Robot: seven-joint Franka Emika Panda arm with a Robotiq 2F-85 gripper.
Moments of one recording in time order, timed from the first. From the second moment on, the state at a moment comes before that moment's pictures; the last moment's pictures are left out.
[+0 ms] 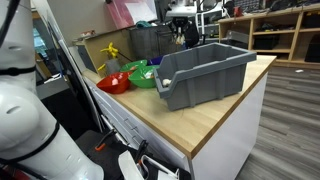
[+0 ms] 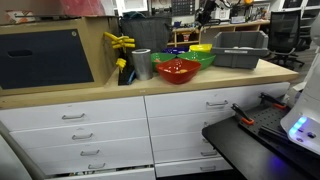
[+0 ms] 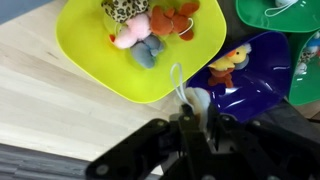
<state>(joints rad) -0.24 0.44 -0.01 -1.47 0.37 2.05 -0.68</state>
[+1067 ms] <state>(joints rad) -0.26 0.62 0.03 -1.46 0.34 2.28 -0.62</state>
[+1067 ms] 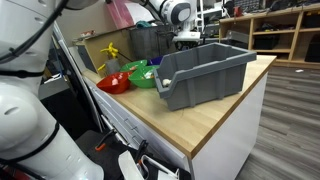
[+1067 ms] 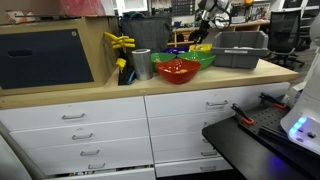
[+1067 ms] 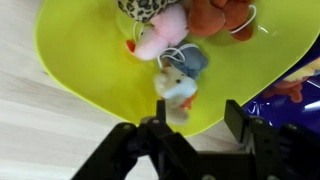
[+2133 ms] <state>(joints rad) -0.27 0.55 -0.01 -1.41 0.20 1.67 -0.50</state>
